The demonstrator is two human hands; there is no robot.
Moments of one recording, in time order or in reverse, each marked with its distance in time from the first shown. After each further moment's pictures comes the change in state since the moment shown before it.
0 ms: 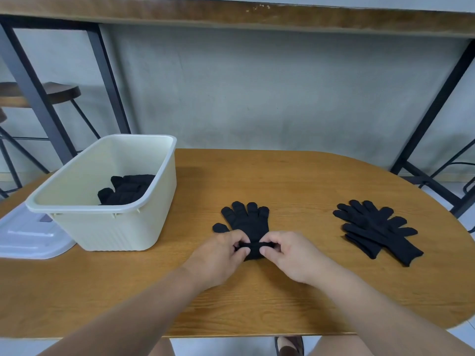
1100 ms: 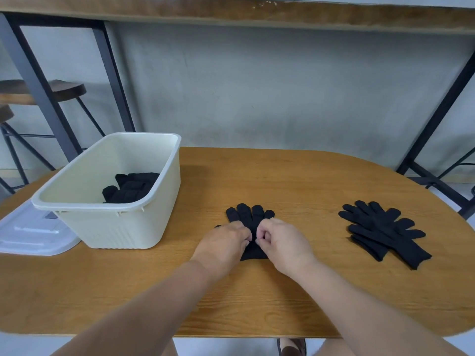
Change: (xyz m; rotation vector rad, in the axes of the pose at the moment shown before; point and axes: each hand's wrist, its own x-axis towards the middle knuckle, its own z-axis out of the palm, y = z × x) left_hand 0.021 -0.005 0.004 0.349 0.023 0.054; right_hand 0.027 -0.013 0.019 -0.202 0.194 -0.001
